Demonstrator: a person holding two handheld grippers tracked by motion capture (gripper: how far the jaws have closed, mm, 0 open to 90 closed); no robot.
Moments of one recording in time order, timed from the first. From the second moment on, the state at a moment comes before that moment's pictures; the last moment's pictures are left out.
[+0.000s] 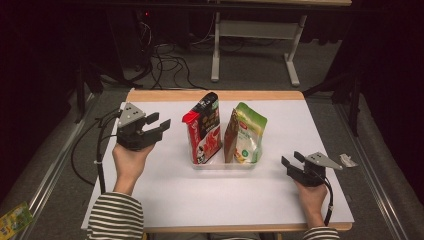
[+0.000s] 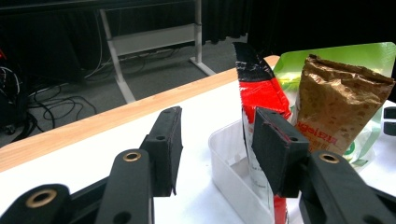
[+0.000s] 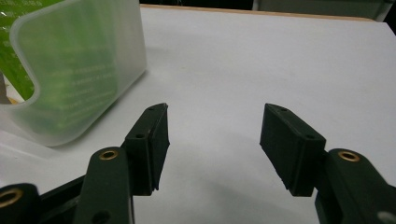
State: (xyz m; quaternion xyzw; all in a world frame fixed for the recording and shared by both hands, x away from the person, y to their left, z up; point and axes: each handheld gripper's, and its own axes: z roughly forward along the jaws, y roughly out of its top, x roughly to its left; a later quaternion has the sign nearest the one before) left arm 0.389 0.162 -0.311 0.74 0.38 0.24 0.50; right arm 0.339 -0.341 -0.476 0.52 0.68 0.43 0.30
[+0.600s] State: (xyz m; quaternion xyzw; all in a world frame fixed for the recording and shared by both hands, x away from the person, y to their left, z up) left arm 0.370 0.187 -0.318 0.73 0.39 0.24 0.50; right arm 0.339 -0.342 -0.476 0.52 0.68 0.43 0.29
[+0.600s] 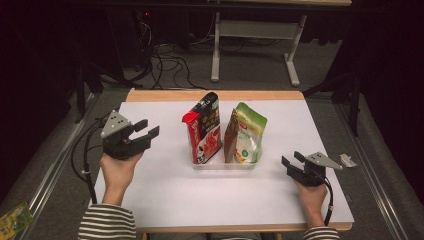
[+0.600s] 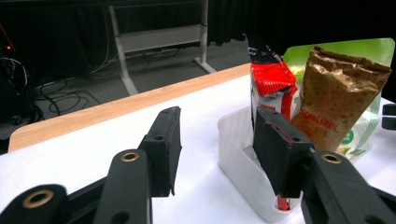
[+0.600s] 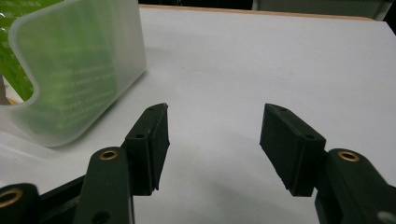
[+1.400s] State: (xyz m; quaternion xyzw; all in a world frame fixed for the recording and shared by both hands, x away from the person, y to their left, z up) left arm 0.346 0.208 -0.333 0.72 0.41 0.23 0.51; right arm 0.339 -0.343 -0.477 0.52 0.67 0.44 0.30
